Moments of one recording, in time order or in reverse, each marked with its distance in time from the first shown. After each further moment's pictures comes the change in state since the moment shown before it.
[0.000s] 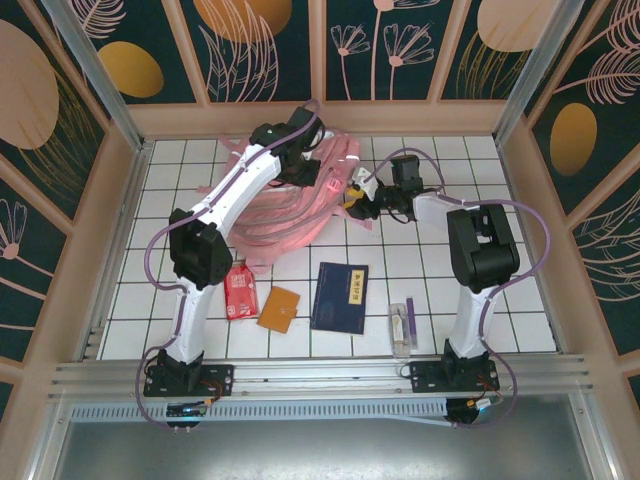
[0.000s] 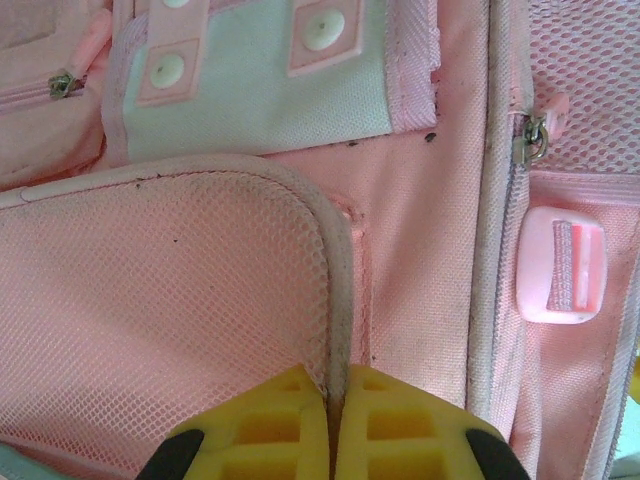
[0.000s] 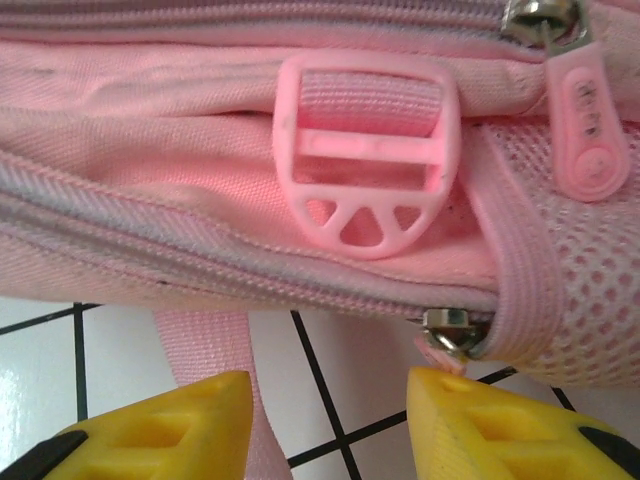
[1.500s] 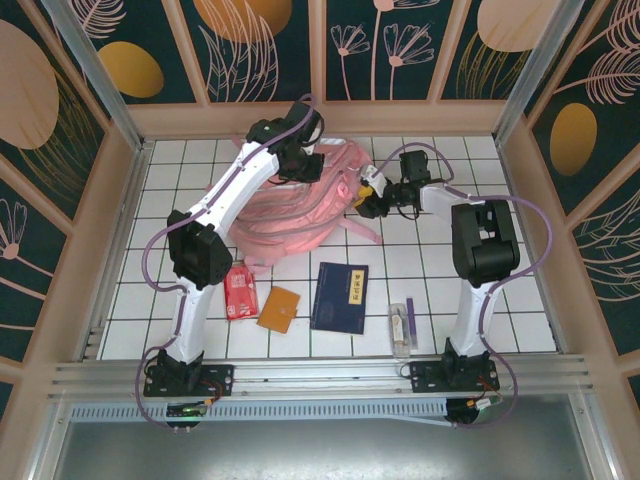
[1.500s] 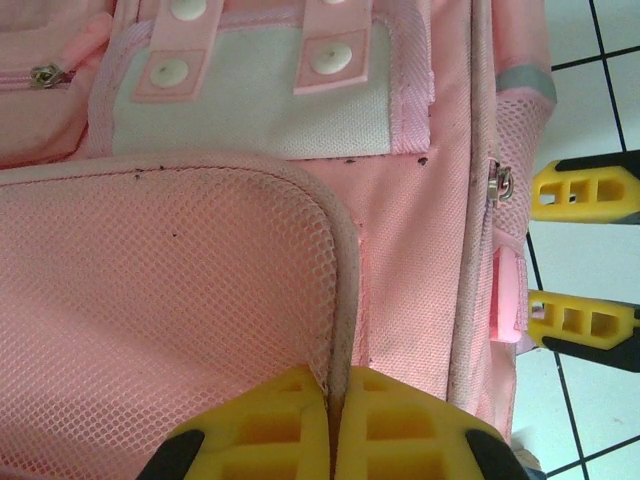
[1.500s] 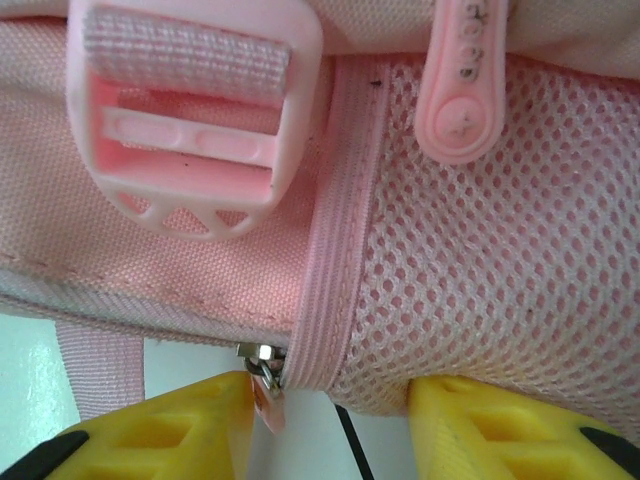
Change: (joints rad) left arm 0.001 0.000 0.057 -0.005 0.126 -0.095; right arm -0.060 0.045 0.101 -0.231 -0.021 -0.084
